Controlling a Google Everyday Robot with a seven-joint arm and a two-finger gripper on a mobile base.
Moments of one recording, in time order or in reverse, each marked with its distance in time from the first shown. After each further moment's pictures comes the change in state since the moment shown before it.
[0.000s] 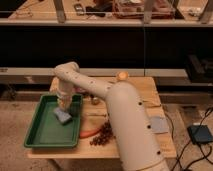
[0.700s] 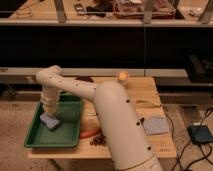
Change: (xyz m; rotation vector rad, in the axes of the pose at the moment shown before) arm 0.009 -0.080 0.023 -0.010 -0.018 -0.171
